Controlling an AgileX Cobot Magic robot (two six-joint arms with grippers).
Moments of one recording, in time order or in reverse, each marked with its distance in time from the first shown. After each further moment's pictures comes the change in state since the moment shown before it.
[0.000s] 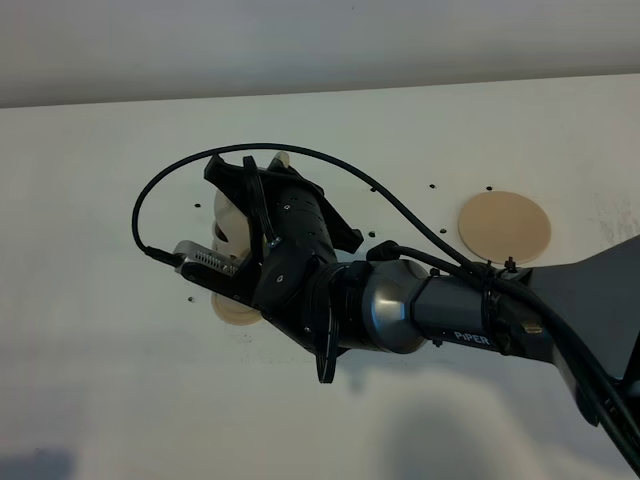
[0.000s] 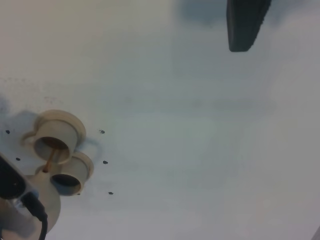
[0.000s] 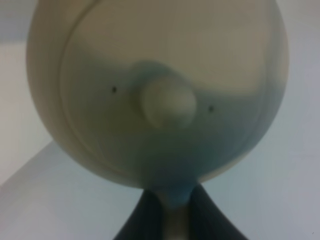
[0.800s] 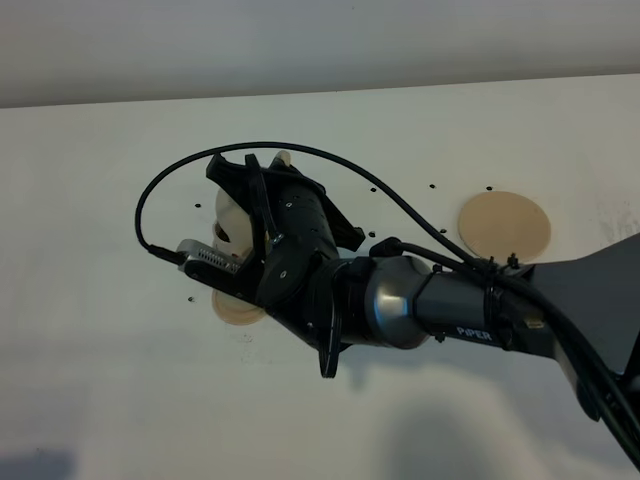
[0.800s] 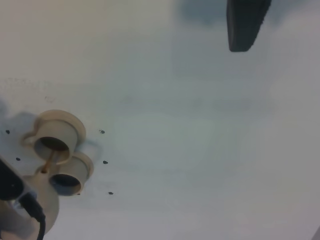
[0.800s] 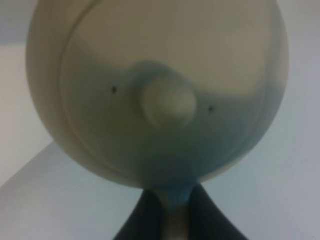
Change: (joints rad) left arm 0.000 0.000 0.000 0.000 0.000 0.000; right arm -0.014 0.000 0.000 -0.002 -0.009 -0.018
